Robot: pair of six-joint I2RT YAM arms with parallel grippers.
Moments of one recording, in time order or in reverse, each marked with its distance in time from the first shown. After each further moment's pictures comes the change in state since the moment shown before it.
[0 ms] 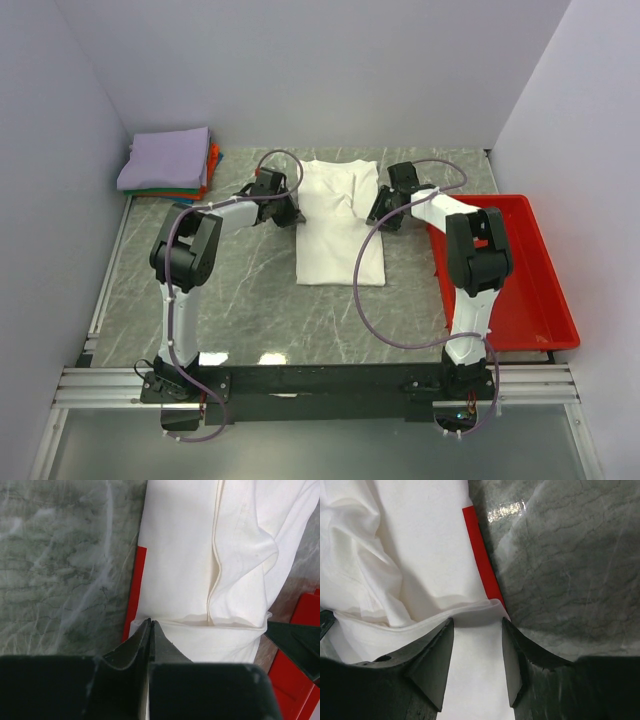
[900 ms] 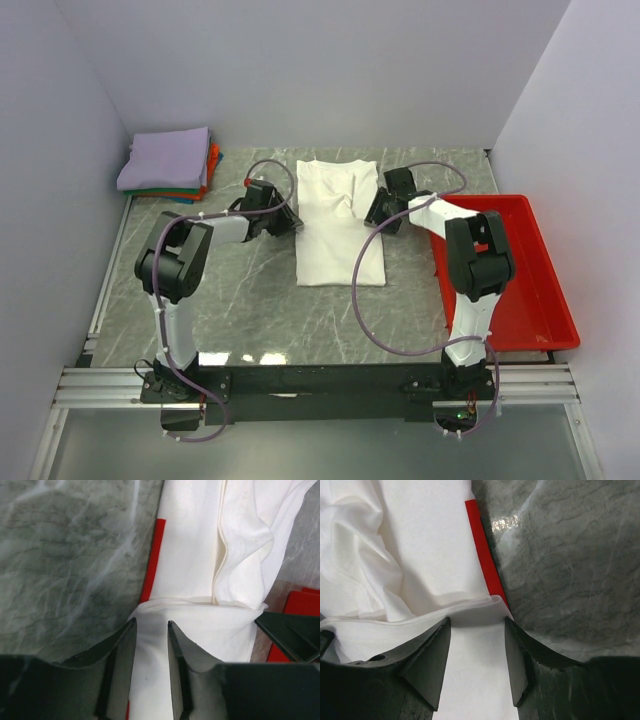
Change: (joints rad) left arm 0.006 -0.120 -0.240 0.207 -0.025 -0.057; right arm 0.038 -0.040 -0.080 0.085 0.068 0.020
